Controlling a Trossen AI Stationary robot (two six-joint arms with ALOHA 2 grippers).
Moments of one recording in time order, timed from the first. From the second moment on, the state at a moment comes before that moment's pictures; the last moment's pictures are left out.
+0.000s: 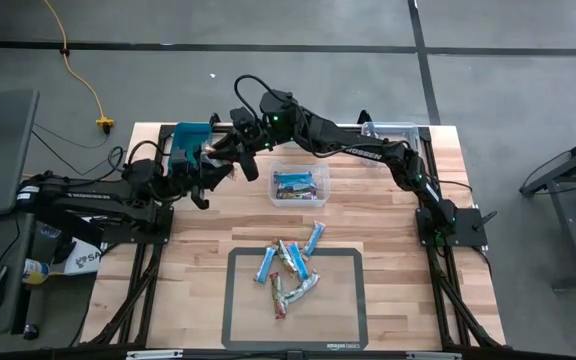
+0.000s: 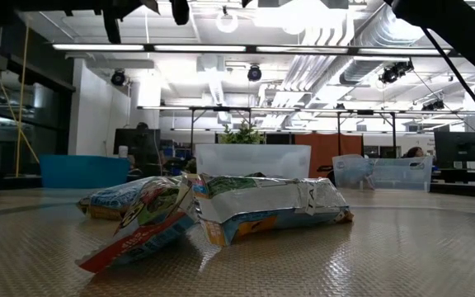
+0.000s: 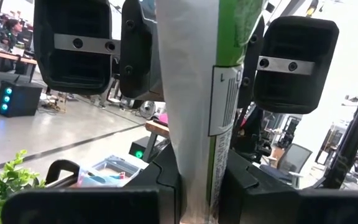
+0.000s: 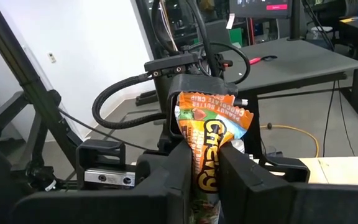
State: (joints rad) left arm 0.05 0.66 0.43 0.53 -0.22 -0.29; right arm -0.23 2.23 2.35 -0.16 -0.54 0.22
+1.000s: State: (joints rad) left arm 0.05 0.61 0.43 0.52 -0.36 -0.18; right arm -0.37 1.99 2.36 -0.44 -0.34 0.03
